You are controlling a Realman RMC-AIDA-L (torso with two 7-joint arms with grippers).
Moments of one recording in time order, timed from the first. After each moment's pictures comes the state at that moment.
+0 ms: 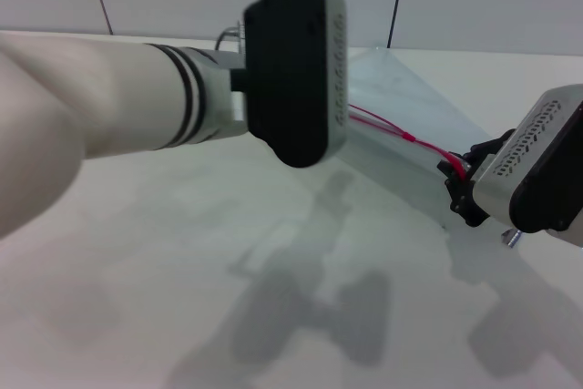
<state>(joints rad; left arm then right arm) -0.38 -2.03 1.92 1.78 2.81 0.94 -2.15 0.12 2.03 -1.92 -1.64 -2.72 -0.69 2.46</state>
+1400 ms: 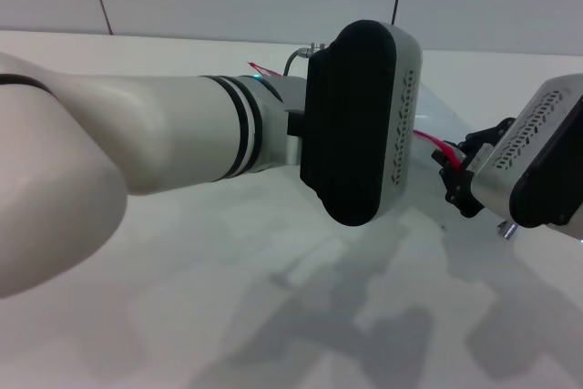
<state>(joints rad) -0.40 -2.02 2.05 1.75 2.74 0.77 -2.07 0.11 2.03 -1.93 -1.67 -2.72 -0.69 2.46</state>
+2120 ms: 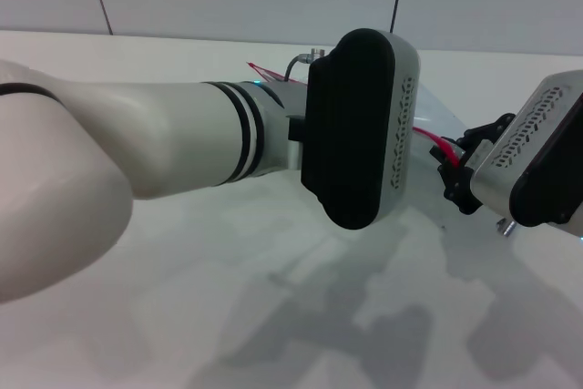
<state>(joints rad) -0.40 -2.02 2.05 1.72 2.74 0.74 -2.07 0.11 2.02 -1.93 -1.68 -2.72 -0.69 2.45</state>
